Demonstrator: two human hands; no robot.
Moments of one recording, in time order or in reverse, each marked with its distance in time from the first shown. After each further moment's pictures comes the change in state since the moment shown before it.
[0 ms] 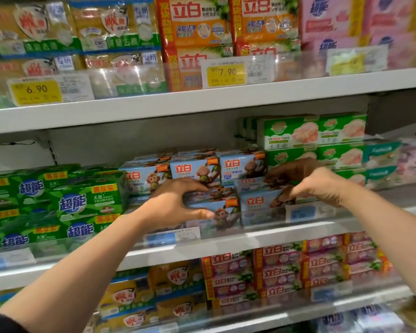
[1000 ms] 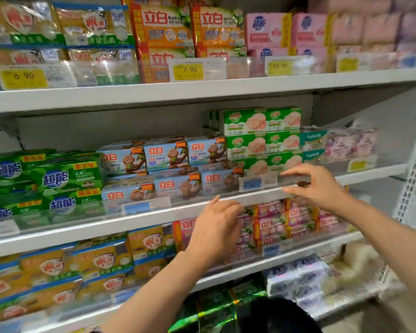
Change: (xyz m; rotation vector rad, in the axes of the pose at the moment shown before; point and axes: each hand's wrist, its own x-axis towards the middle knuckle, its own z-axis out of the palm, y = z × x) left_hand -0.048 0.130 0.129 0.002 0.390 0.321; right_hand -0.142 0.000 -0.019 -0.513 0.343 0.045
